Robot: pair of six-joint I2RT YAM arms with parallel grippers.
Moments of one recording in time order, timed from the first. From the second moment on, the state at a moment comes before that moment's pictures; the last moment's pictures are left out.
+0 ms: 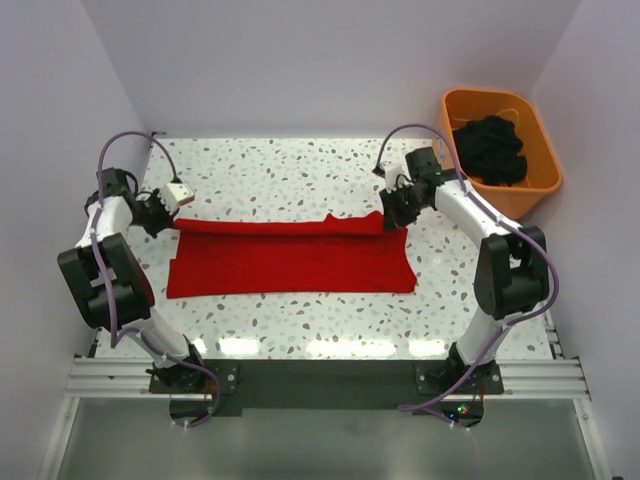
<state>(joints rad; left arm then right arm) 0.43 1.70 1.21 -0.68 0.57 1.29 0.24 1.76 1.38 -0.74 -0.38 -0.24</state>
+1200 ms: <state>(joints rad) 0.45 1.71 1.26 -0.74 0.58 1.26 0.24 1.73 1.33 -0.79 -0.40 -0.26</state>
